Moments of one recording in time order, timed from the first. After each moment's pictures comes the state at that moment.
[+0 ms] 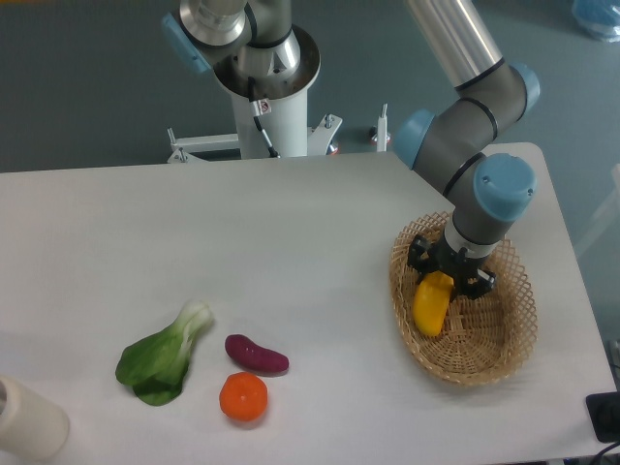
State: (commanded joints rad) arm 2.71 -2.08 -1.63 -1.01 1.46 1.27
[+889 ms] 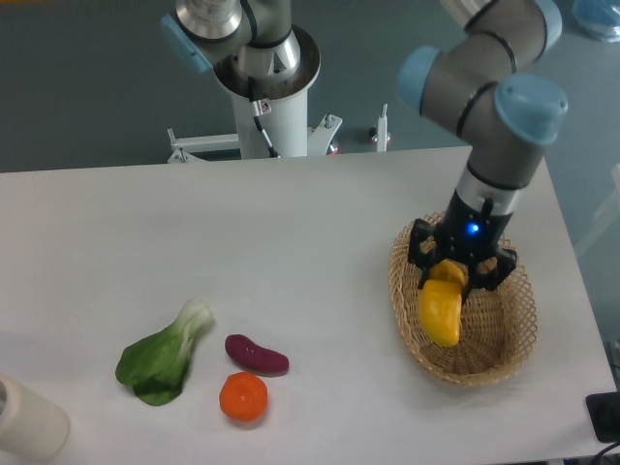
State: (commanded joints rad) arm 2.70 -1.87 -1.56 -1.08 1.09 0.93
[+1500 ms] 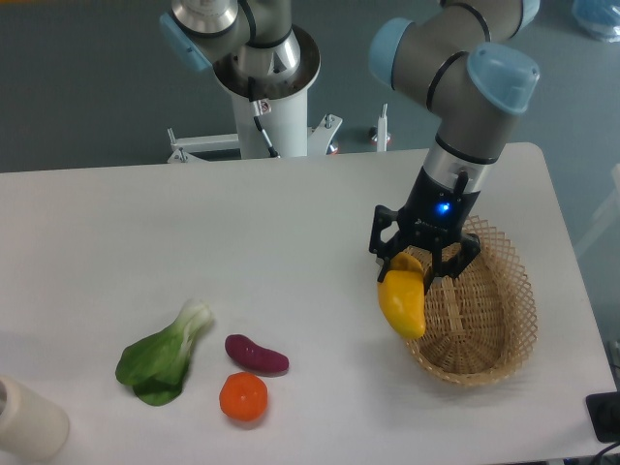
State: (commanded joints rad) arm 2.68 -1.84 -1.62 -1.07 1.08 0.89
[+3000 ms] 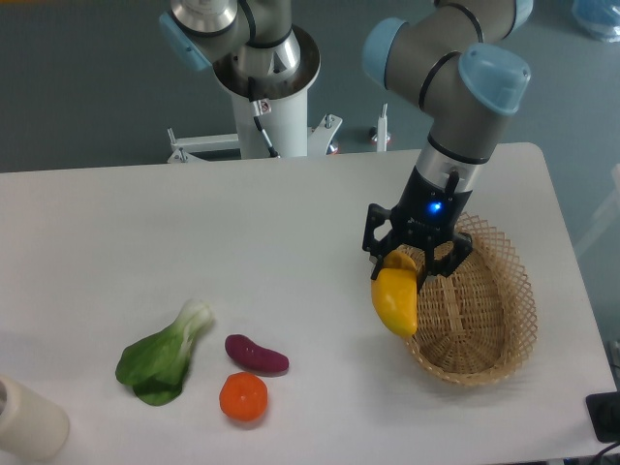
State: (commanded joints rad) arm 2.68 -1.83 -1.63 -1.07 1.08 0.90
